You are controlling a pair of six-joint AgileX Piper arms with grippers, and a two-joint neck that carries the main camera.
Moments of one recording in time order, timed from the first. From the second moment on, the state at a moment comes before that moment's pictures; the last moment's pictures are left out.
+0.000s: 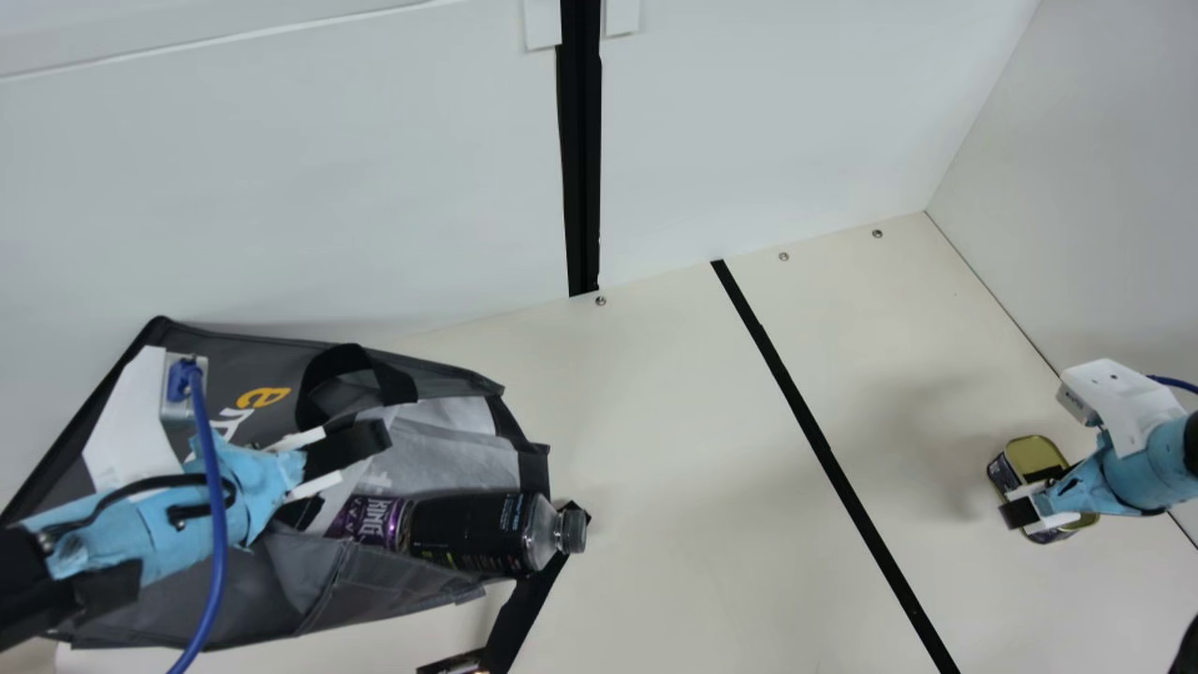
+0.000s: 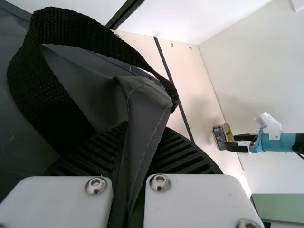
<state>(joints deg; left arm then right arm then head) -15.2 88.8 -71.8 -62.4 47.4 25.9 -56.9 100.3 -70.9 8.5 54.8 -58.9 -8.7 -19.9</state>
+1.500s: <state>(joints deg) -15.2 88.8 -71.8 -62.4 47.4 25.9 -51.4 100.4 -78.2 12.6 59.7 -64.5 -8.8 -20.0</state>
